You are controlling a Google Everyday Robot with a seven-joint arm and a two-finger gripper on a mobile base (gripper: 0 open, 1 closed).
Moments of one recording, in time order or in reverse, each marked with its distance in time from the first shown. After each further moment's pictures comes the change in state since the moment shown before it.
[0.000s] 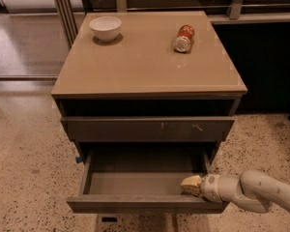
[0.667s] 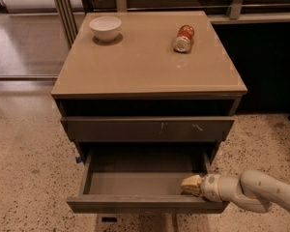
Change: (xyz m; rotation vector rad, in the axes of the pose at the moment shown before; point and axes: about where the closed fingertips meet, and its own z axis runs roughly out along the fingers) arm 0.000 0.000 0.000 0.000 0.000 0.000
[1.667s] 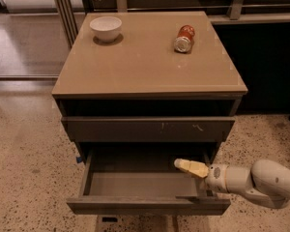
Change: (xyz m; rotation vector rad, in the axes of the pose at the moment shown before) arm 0.026 0.097 -0.056 -0.023 -0.042 -0.302
